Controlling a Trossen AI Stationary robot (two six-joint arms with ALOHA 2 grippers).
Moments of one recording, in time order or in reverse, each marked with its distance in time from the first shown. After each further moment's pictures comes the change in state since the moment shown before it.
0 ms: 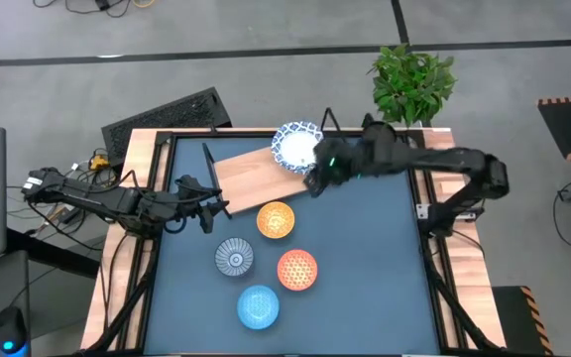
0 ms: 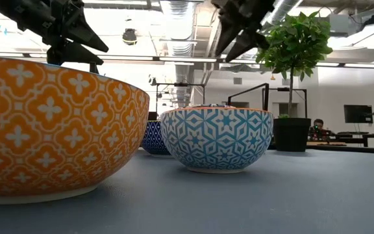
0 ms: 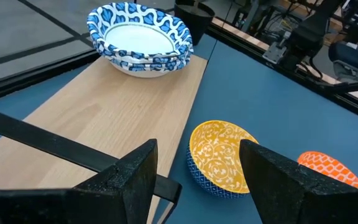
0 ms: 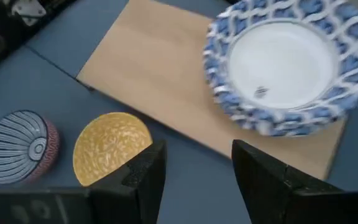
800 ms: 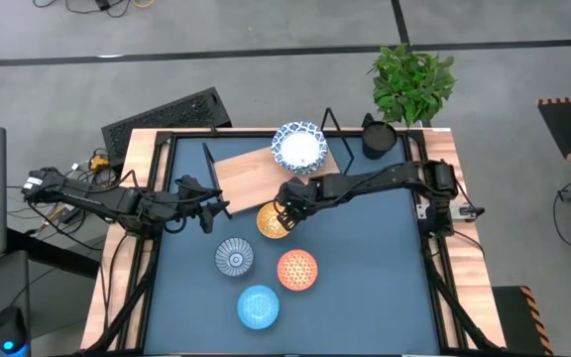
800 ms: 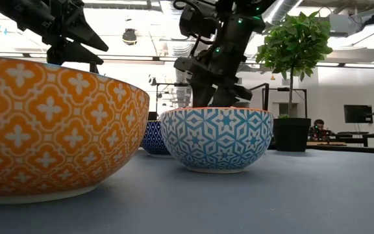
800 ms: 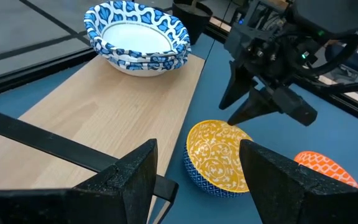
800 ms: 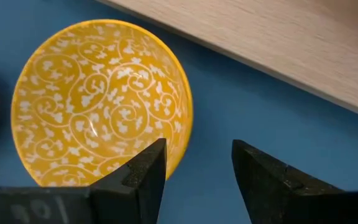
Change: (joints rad) left arm 0.000 0.000 0.000 -0.002 0.013 -0.013; right arm 0.098 0.381 0.000 0.124 -0.103 0.168
